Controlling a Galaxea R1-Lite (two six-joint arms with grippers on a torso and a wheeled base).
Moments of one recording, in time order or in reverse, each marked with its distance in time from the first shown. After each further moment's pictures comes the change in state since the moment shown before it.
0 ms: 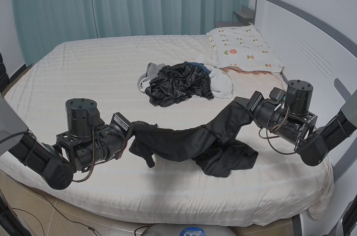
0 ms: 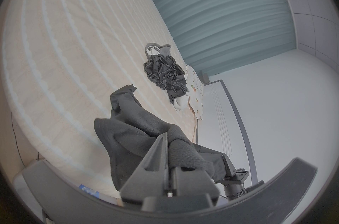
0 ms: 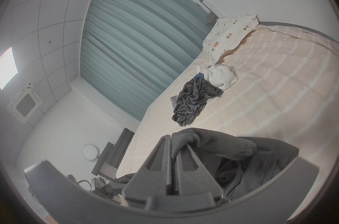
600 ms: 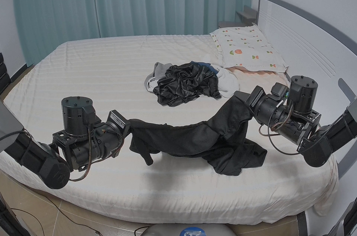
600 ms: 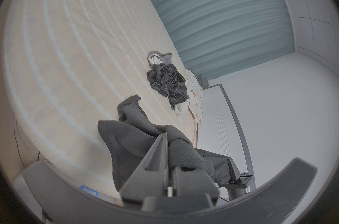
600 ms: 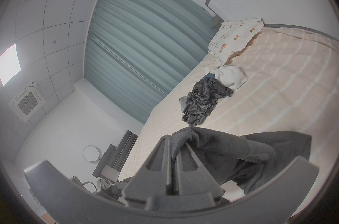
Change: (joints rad) left arm 0.005 -0.027 0.009 0.000 0.008 0.006; right arm 0.029 -0.049 0.003 0.000 -0.053 -0.002
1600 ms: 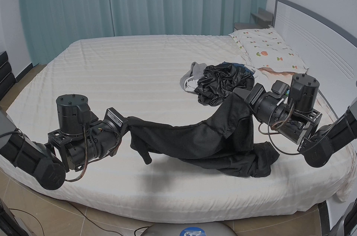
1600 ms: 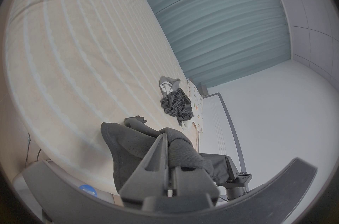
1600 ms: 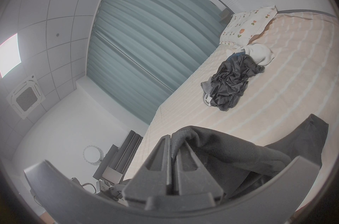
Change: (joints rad) left arm -0.008 -0.040 0.010 0.009 0.005 0.005; right arm 0.017 -0.010 -0.001 -0.016 -0.014 0.003
